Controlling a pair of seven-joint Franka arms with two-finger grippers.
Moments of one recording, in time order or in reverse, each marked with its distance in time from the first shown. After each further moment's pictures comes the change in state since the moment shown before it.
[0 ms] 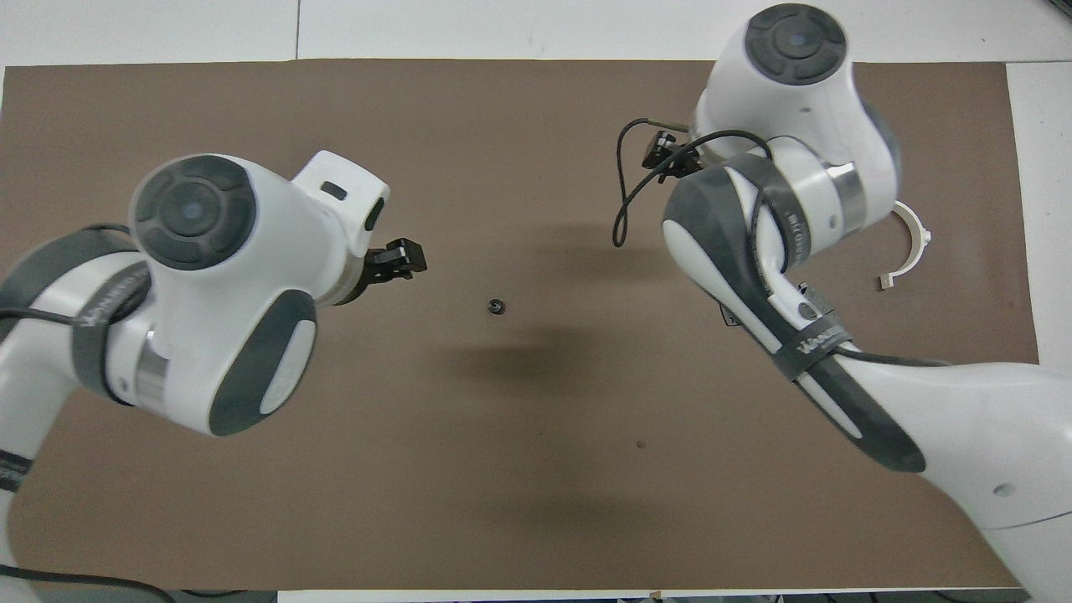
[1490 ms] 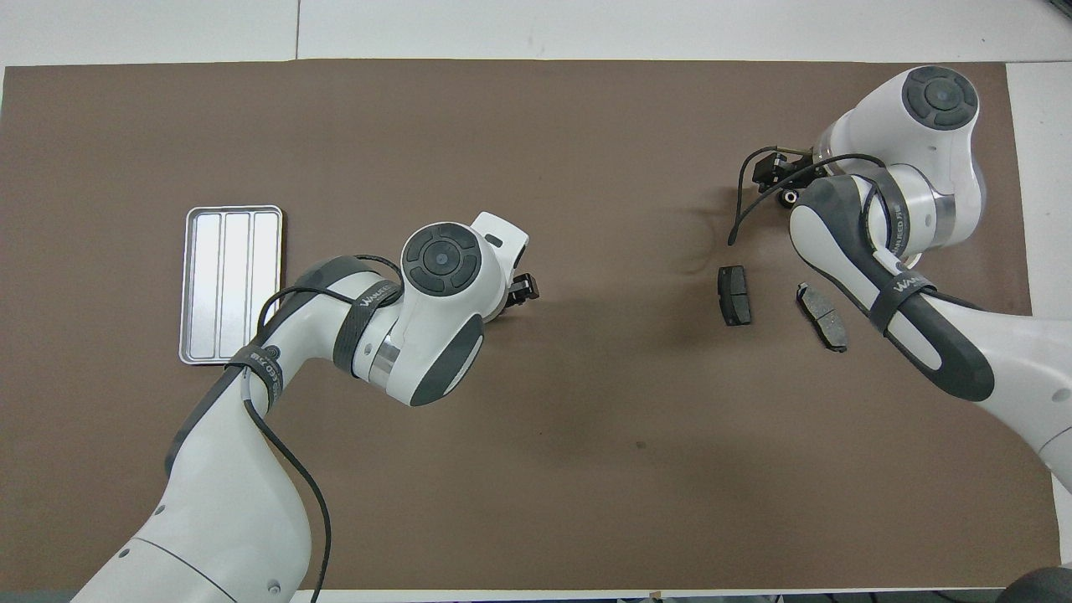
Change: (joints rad) left arm -0.130 0.303 0.012 -0.013 -0.062 0.293 -0.083; right arm -0.242 0.104 -0.007 -0.205 -0.046 0.344 -0.248
